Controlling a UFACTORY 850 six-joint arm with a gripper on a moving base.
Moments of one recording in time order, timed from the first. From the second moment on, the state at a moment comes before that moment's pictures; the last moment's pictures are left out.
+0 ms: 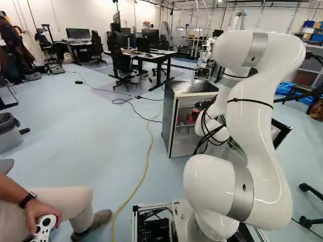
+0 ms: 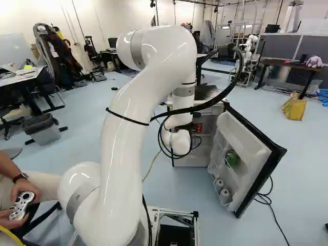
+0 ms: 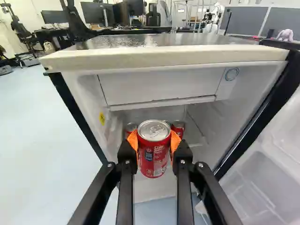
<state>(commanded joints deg) -28.8 -40.0 -38.9 -23.0 73.5 0.0</state>
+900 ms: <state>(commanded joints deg) -30.3 -28.7 -31.1 -23.0 73.5 0.0</state>
